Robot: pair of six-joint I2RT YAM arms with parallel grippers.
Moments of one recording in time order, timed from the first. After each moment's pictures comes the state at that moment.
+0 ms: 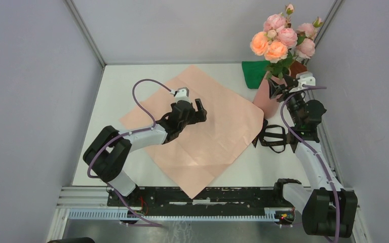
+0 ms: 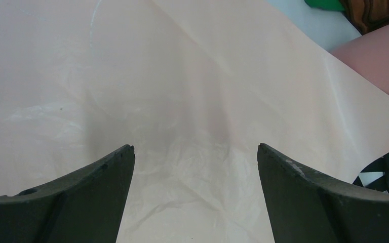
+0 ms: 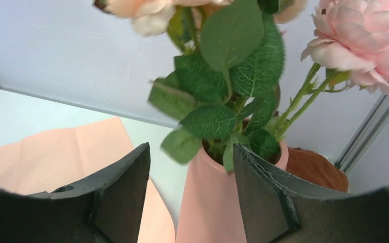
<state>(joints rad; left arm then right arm) -0.71 1.61 0.85 0.27 -0.30 -0.64 -0.07 1.02 0.62 0.65 -0.34 0.02</state>
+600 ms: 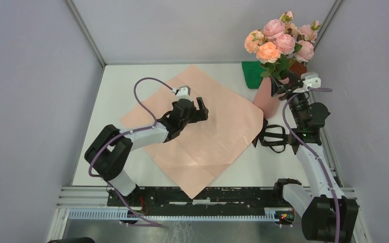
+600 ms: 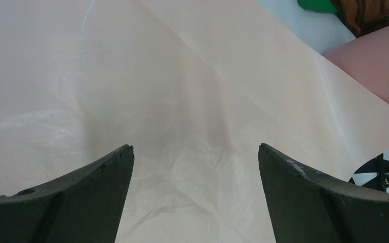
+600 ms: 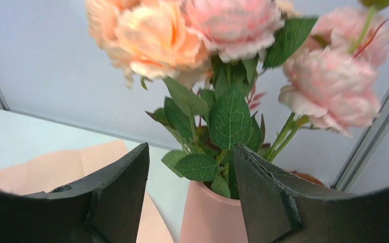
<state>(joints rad) -0.71 1.63 0.88 0.27 -0.29 -0.64 -0.07 0.99 0.64 0.69 -0.34 0.05</state>
